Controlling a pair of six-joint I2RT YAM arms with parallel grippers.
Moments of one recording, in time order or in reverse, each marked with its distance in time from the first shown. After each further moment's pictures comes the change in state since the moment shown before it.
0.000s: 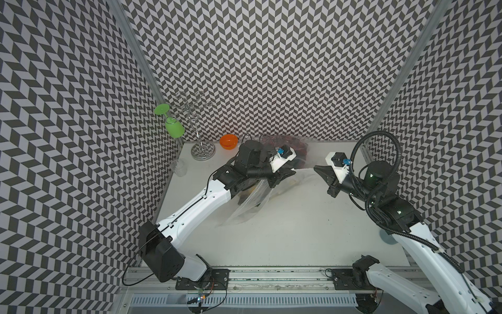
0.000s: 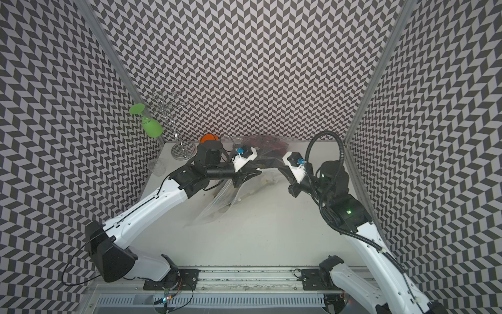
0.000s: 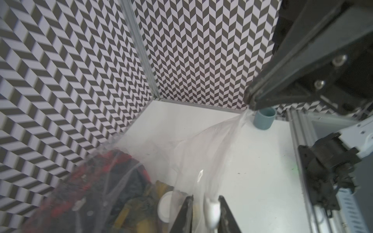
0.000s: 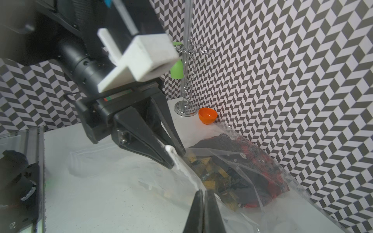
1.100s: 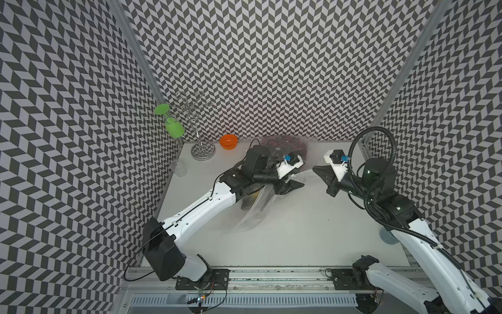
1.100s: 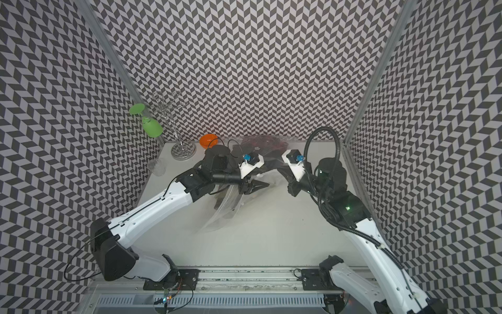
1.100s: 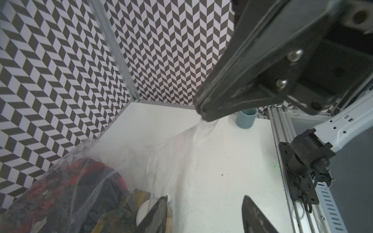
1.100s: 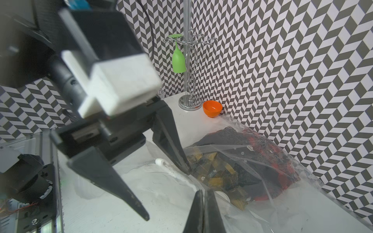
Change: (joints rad) left arm -0.071 0.047 -0.009 0.010 0.040 0.002; right arm 0.000 0.035 0.040 -0.060 -0.035 0.024
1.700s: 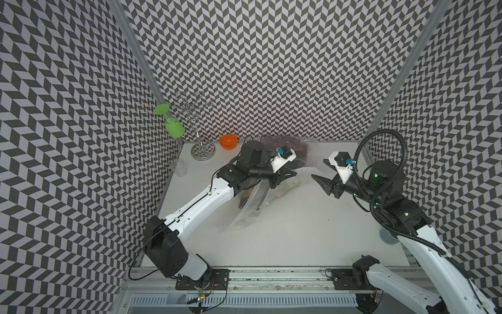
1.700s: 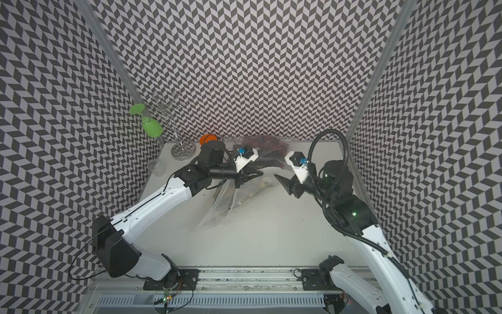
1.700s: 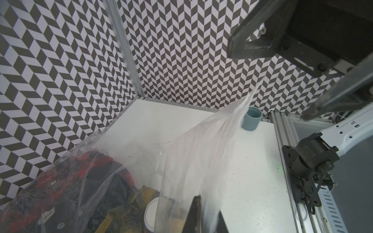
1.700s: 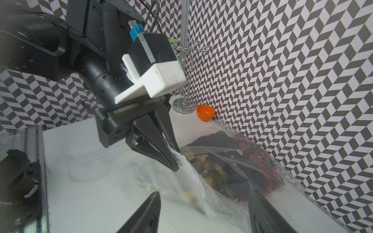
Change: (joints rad) left arm 0.074 -0.006 -0.004 0.016 0.105 -0.005; right arm 0.000 -0.027 0.035 -0.041 0.030 -0.060
